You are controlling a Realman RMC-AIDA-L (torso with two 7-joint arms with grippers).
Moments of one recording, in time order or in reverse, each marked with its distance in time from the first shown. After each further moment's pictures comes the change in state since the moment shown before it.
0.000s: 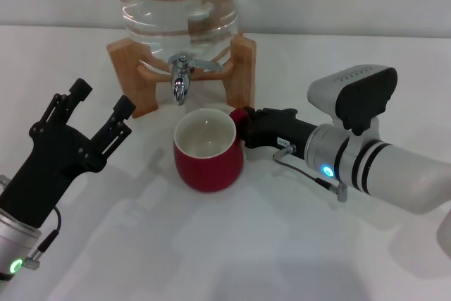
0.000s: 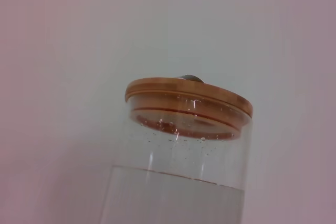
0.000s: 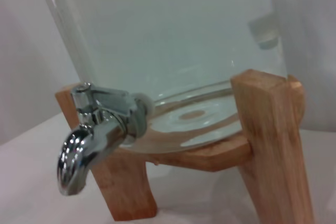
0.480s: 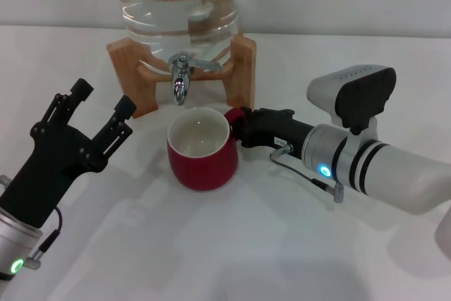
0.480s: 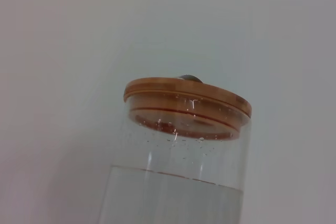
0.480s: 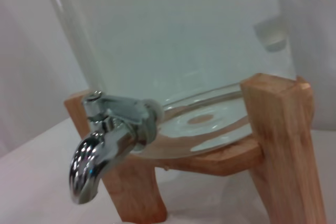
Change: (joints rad) left arm 0.000 -0.002 0.002 0.001 0.000 0.000 0.000; right arm -0.001 0.000 0.001 0.013 0.000 0.000 0.025
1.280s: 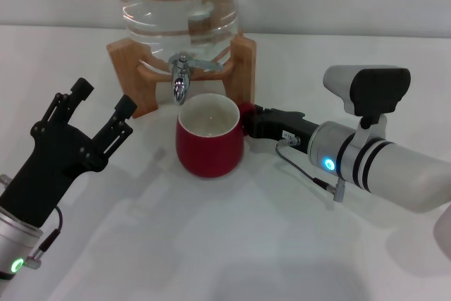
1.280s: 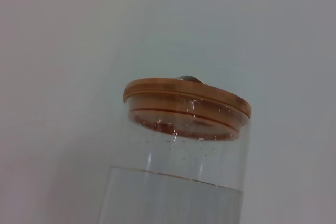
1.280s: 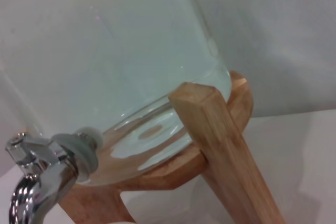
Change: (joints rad) left arm -0.002 0.000 0.000 0.000 0.000 0.000 0.000; right arm 0.003 0.000 -0.005 -0.006 0.129 -0.022 0.078
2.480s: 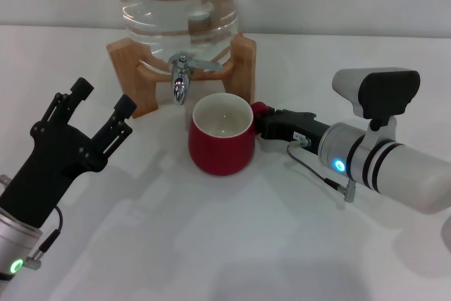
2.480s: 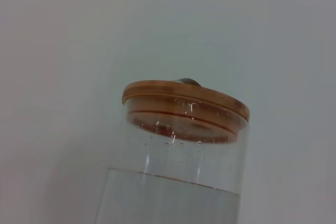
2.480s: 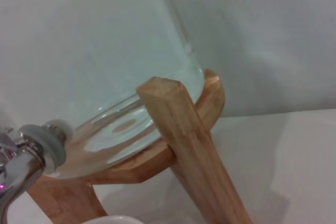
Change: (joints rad) left arm 0.001 0.000 0.000 0.000 0.001 -0.009 -0.012; right arm -0.008 0.000 -0.005 -0.041 -0.006 0.013 -0.010
